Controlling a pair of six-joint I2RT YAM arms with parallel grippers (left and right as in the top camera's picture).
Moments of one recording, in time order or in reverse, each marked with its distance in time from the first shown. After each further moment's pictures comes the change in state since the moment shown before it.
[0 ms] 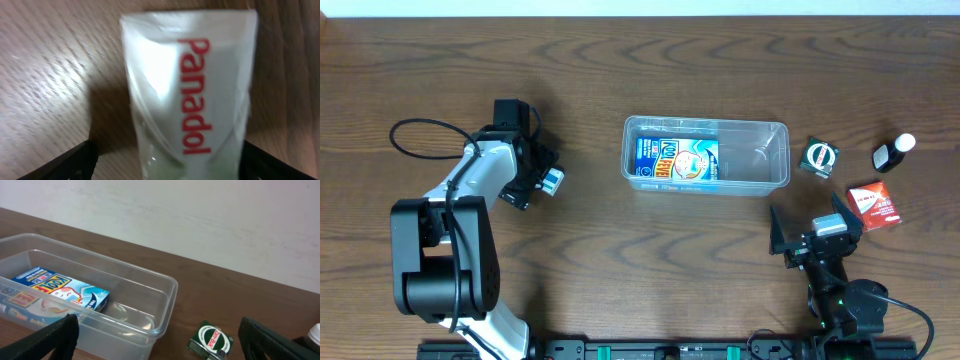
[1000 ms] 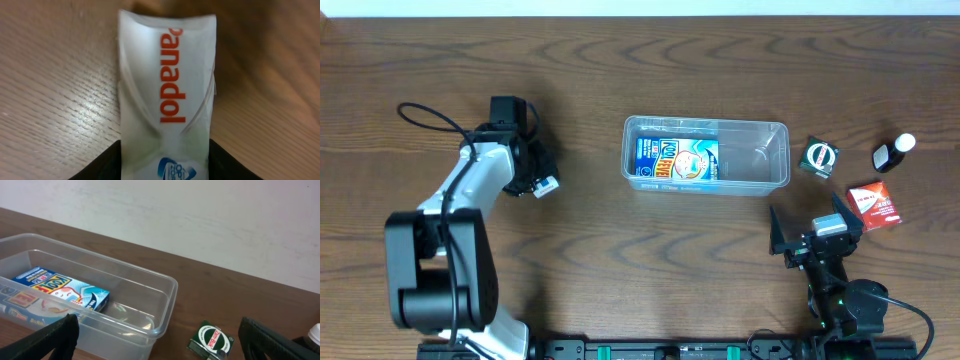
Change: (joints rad) left arm 0.000 -0.069 0.000 0.000 0.044 0.460; right arm 0.000 0.000 0.000 0.000 0.000 0.000
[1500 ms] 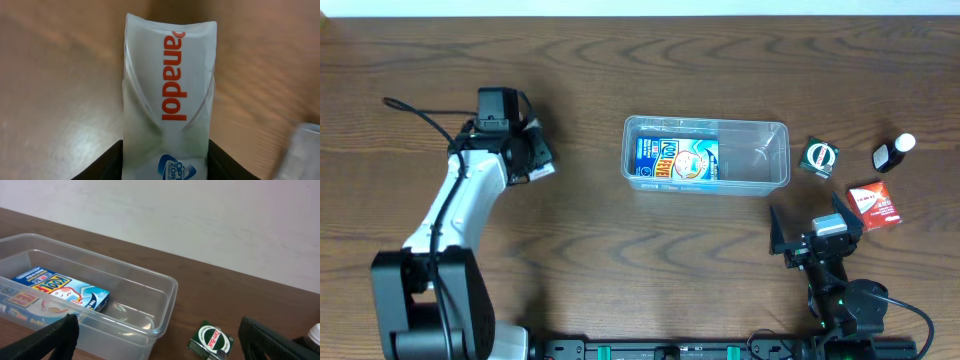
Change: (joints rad) left arm -0.015 -0.138 0.017 0.043 0.039 0.145; right arm 0.000 0.000 0.000 0.000 0.000 0.000
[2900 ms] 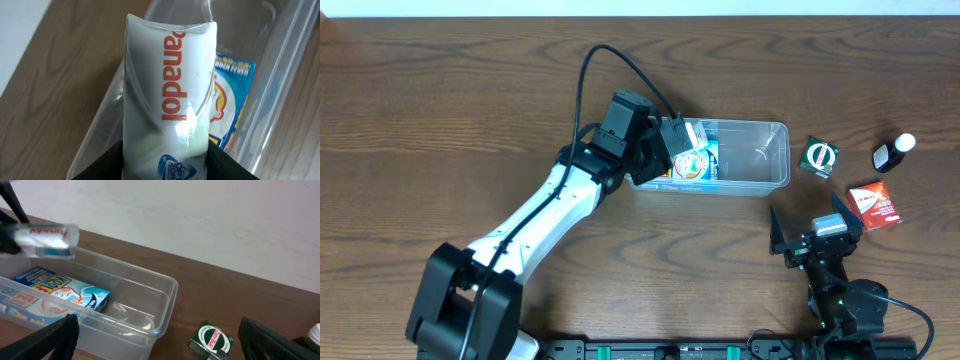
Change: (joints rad) left arm -0.527 0.027 0.039 0.256 0.171 1.099; right arm 0.000 0.000 0.000 0.000 0.000 0.000
